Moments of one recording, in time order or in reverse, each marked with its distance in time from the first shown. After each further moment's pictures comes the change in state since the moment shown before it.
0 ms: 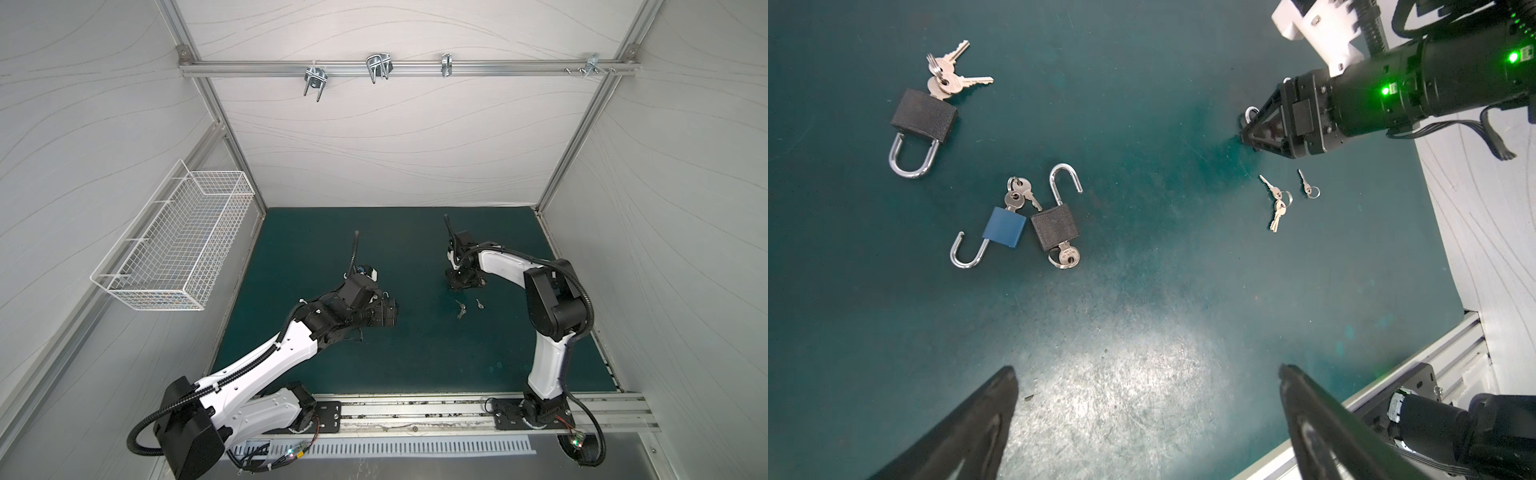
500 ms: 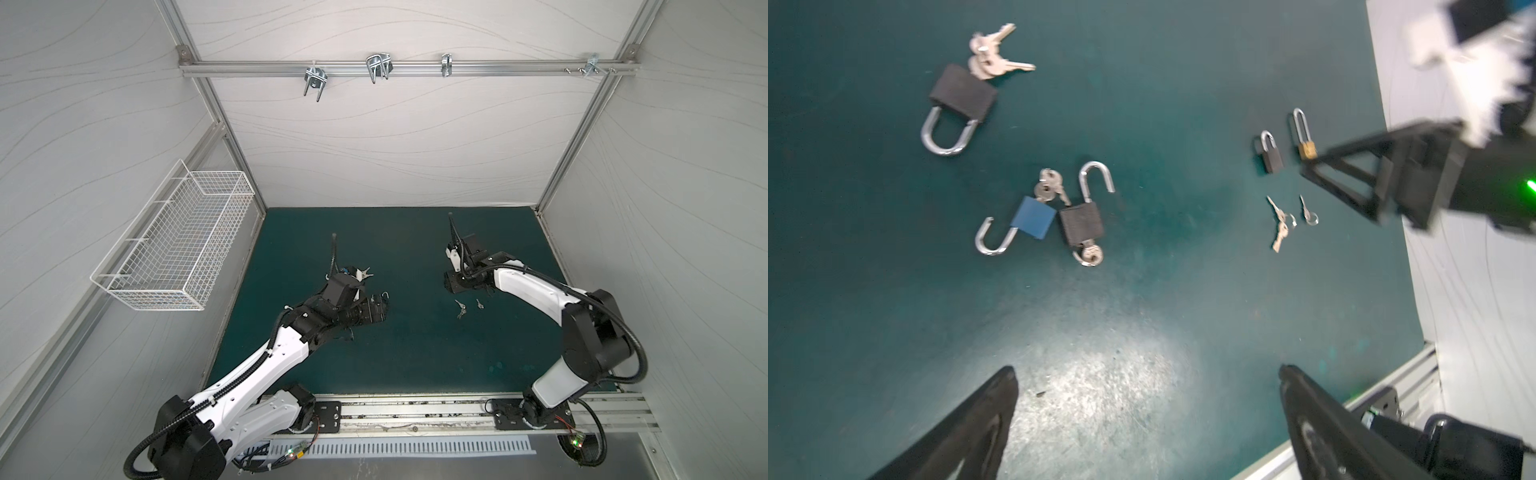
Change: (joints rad) left arm 0.182 -0.069 -0.089 0.041 0.116 -0.043; right arm 0.169 -0.375 -0.203 0.105 -0.011 0.014
